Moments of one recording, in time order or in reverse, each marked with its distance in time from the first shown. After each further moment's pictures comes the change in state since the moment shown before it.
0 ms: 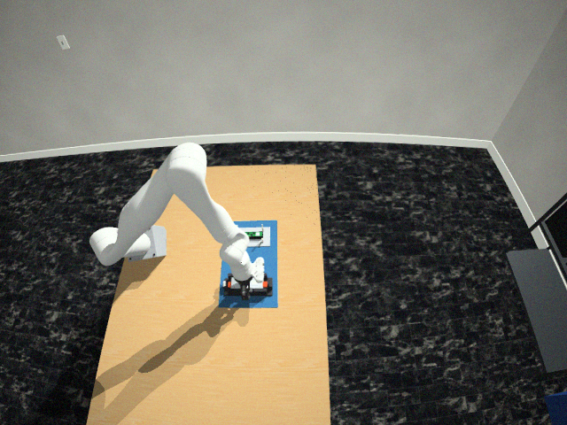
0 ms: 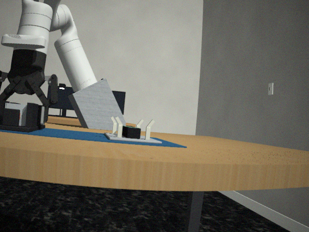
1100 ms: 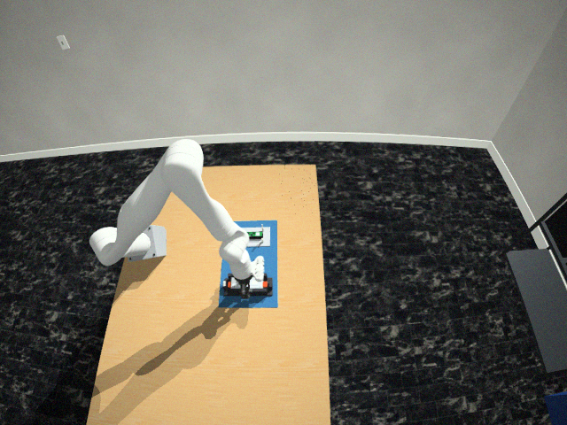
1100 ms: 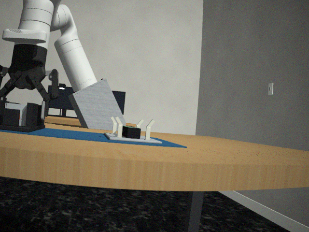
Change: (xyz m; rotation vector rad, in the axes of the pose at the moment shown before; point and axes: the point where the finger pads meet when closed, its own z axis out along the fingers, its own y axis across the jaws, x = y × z) arm 0.000 0.000 -0.011 -0.001 -0.002 0.002
